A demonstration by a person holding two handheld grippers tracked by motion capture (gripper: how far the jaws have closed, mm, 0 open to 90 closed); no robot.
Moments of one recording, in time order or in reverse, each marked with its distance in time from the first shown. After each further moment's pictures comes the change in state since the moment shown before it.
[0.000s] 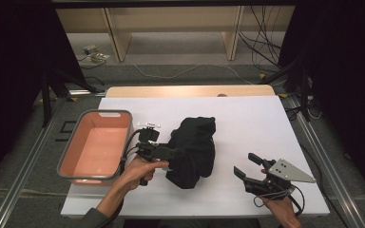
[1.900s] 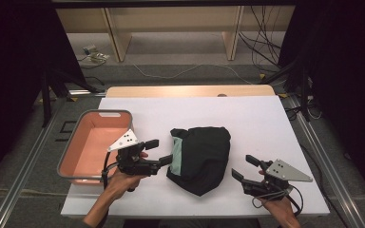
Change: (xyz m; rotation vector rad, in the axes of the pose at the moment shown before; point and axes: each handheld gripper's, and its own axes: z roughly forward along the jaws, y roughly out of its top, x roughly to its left) left arm 0.002 -0.042 -0.051 -0.336 -0.074 0.334; right arm 0.003 -0.002 0.003 0.027 0.031 0.007
